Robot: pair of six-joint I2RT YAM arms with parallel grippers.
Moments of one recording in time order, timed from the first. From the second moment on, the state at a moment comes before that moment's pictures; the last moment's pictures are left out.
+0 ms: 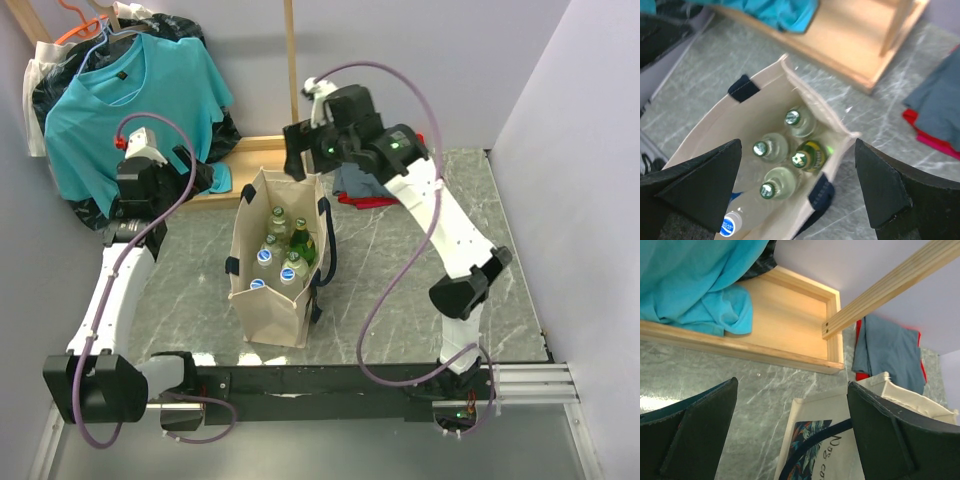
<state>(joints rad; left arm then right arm) 0.01 1.15 1.09 -0.21 0.10 -0.51 0.68 1.89 2.36 -0.98 -0.07 0.17</state>
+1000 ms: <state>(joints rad) 0.01 1.22 1.08 -0.21 0.08 -0.52 0.77 2.07 2.25 -0.94 -0.16 0.13</state>
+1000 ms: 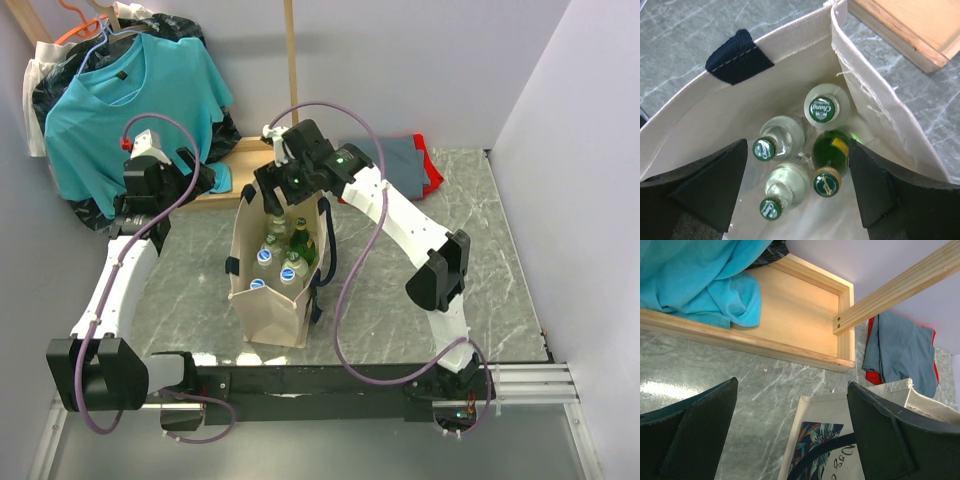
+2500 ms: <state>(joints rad) 0.01 1.26 1.08 -0.21 0.03 -0.54 0.77 2.25 2.29 -0.92 -0.11 0.15</state>
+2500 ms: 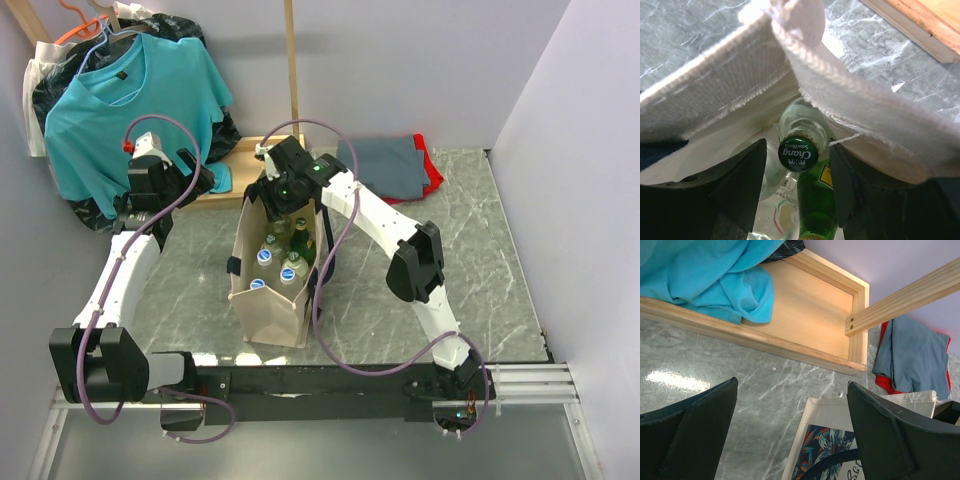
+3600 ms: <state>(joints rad) 0.01 1.26 1.08 -0.21 0.03 -0.54 0.77 2.28 2.29 -0.92 -0.11 0.15</state>
